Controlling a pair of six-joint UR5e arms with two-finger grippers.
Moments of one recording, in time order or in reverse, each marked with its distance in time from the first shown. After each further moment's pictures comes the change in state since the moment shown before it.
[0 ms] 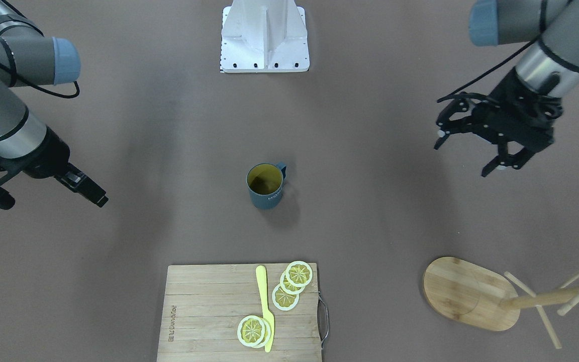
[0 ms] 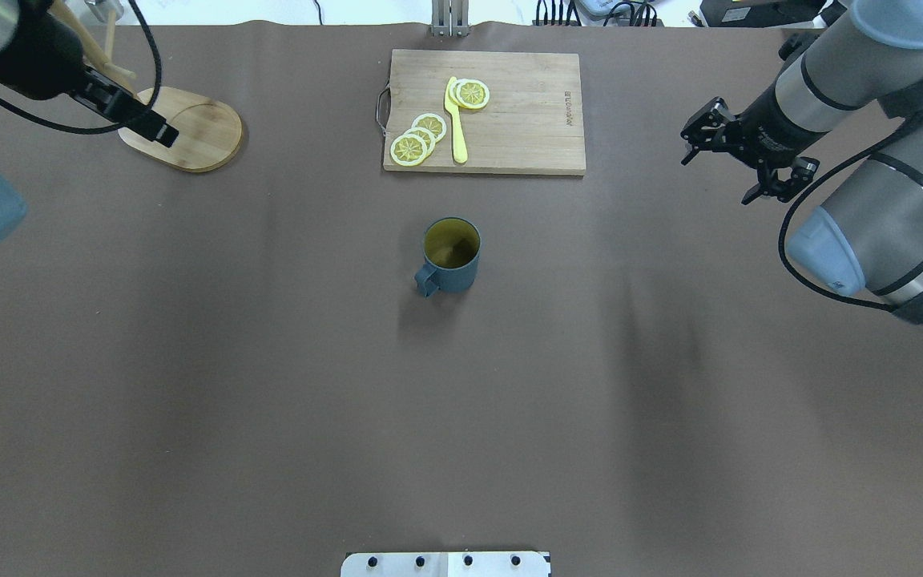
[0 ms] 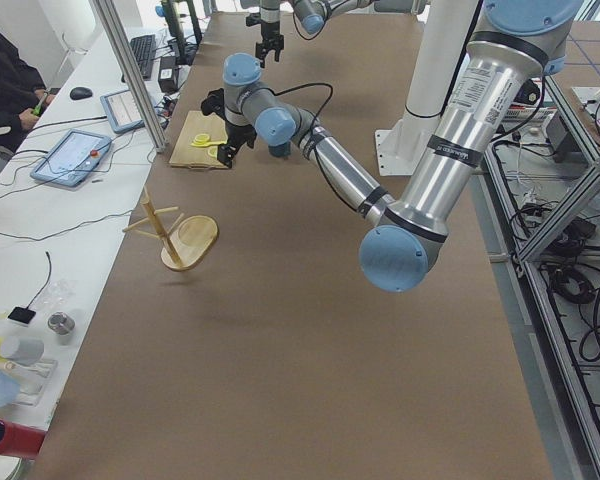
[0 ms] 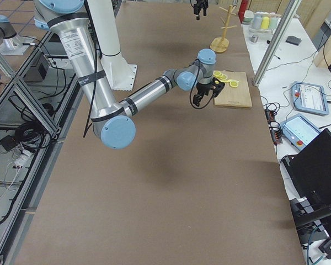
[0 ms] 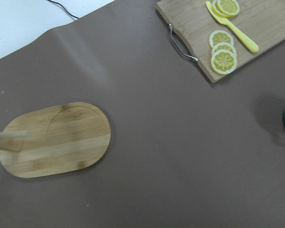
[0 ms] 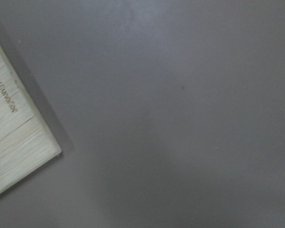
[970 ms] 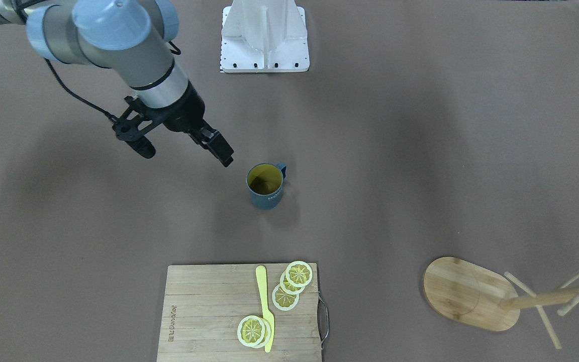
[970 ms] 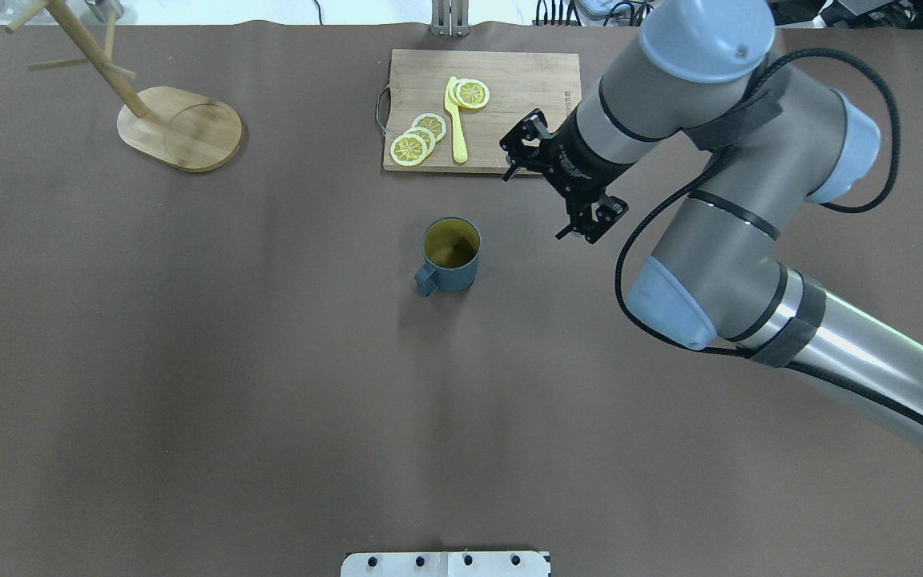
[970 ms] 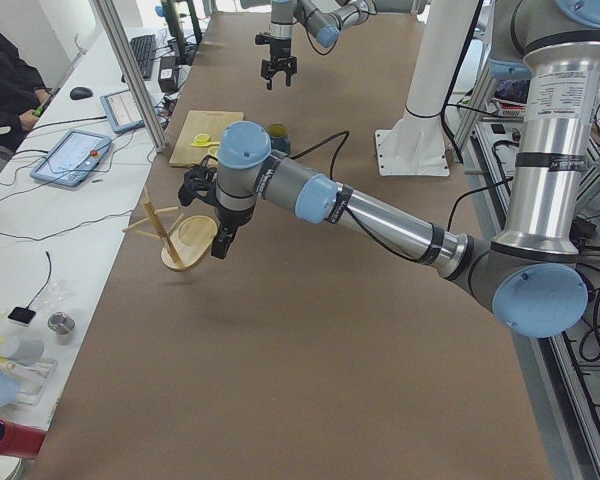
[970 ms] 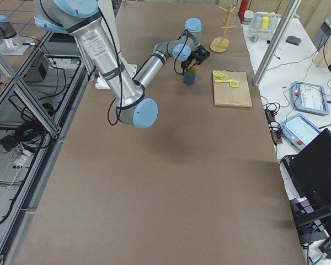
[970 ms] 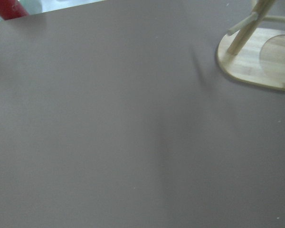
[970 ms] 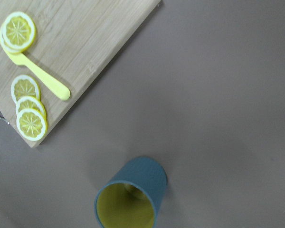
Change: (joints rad) left arm -0.493 0.357 -0.049 0.095 -0.197 0.237; right arm -0.219 0.241 0.065 -0.005 -0.054 0.499
